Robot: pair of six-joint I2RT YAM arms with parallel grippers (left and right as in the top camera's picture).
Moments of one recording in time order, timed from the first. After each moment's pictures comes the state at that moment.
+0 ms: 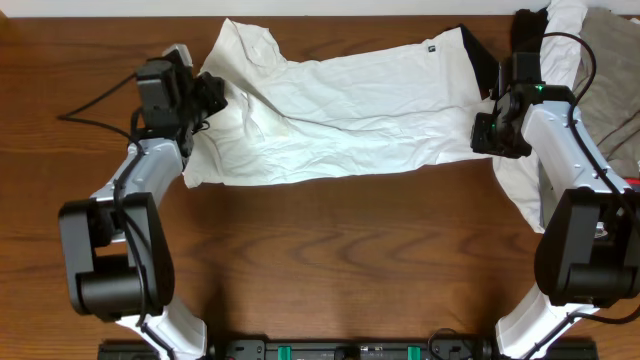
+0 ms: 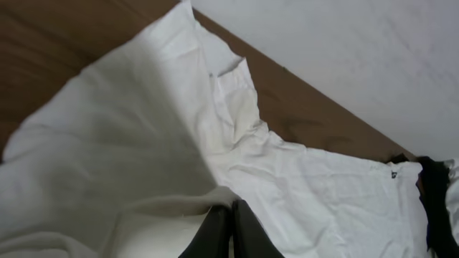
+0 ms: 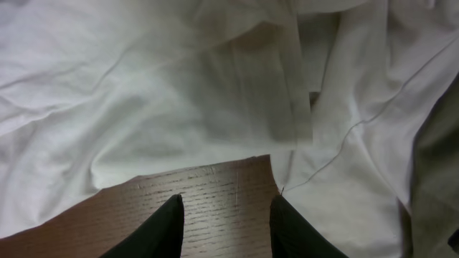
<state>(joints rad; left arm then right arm) 0.09 1.85 1.10 0.17 0.38 -0.53 -0.04 1.89 1.40 -0.87 0.08 0.19</state>
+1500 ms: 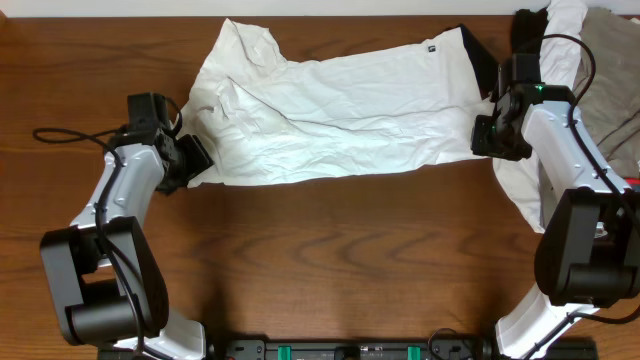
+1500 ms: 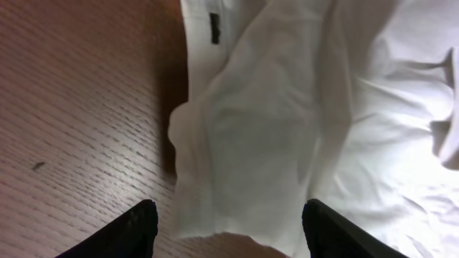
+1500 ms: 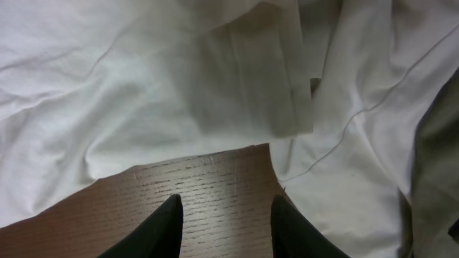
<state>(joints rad) 0.17 1.74 1.09 -0.63 0.07 -0.43 -0.04 1.89 1.40 -0.90 0.08 0.19</state>
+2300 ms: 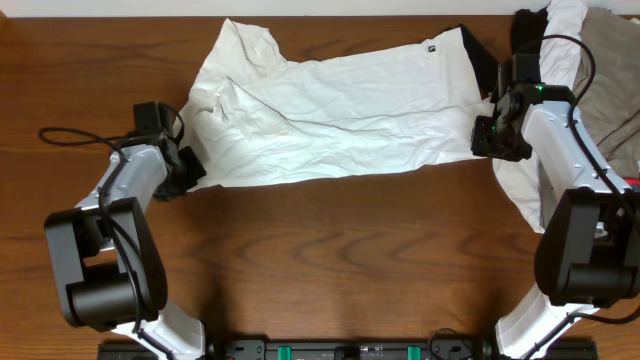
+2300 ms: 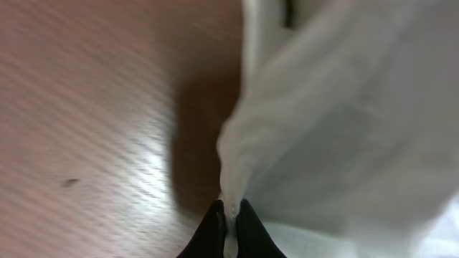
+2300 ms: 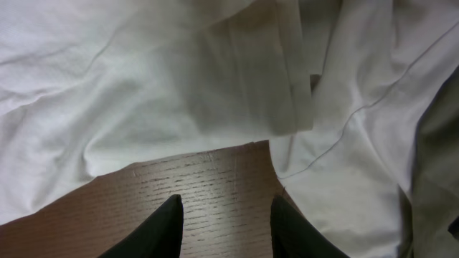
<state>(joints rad) 0.19 1.81 1.06 -0.60 -0.04 -0.37 -0.04 1.89 1.40 -0.91 0.08 0.19</state>
